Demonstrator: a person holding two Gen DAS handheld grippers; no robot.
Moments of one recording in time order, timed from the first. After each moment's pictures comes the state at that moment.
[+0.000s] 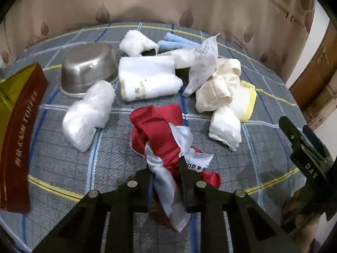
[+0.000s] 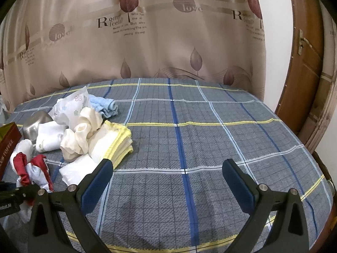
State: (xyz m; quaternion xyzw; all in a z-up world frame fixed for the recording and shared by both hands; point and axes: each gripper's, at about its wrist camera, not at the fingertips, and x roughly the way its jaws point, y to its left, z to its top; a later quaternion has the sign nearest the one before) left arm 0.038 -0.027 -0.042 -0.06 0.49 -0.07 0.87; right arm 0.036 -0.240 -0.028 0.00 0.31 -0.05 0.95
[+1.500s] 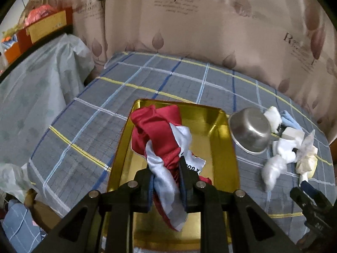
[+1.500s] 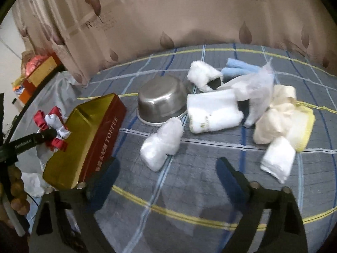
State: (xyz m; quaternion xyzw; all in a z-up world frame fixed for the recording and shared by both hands) left arm 0.010 0.247 0.029 -0.11 0.44 0.13 0.88; right arm 0.051 -0.033 -0.017 0.07 0.44 0.20 0.87
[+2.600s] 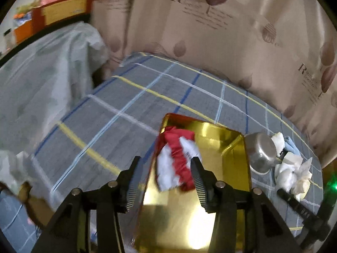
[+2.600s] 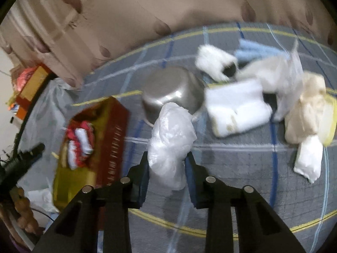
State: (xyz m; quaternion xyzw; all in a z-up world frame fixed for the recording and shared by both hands) left arm -0.014 0.310 0.046 -0.18 0.42 0.15 0.88; right arm 0.088 -0.003 -0.028 0.12 0.50 0.18 0.84
